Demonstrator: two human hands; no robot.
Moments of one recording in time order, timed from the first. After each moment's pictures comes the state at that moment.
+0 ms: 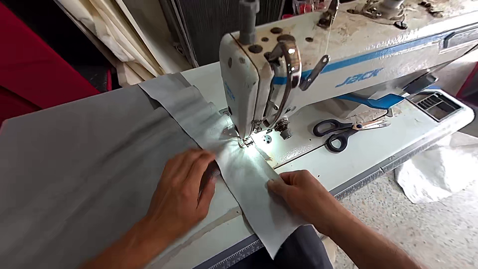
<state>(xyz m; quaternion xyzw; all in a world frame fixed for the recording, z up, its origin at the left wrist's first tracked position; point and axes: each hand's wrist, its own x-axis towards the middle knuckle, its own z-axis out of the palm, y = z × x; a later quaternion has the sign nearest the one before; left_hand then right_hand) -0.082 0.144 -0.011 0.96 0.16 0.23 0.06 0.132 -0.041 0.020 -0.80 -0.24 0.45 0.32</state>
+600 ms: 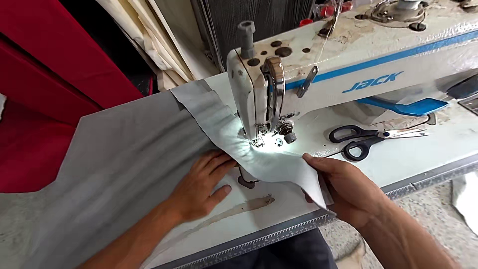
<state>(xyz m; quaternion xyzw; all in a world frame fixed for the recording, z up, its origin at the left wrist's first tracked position) -0.086 0.147 -0.028 0.98 0.12 0.11 0.12 0.171 -0.050 0.041 -0.55 -0.01 0.58 0.60</state>
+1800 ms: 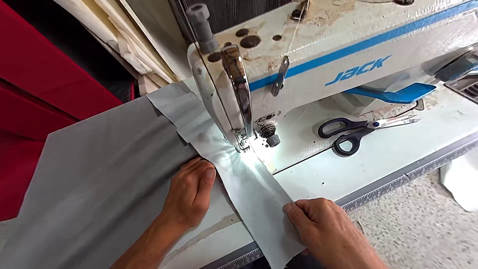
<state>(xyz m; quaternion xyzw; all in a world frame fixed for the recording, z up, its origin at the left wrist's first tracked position) -0.055 0.135 -0.019 0.93 0.23 0.23 0.14 0.137 -0.092 0.003 -0.81 -0.33 0.40 0.26</state>
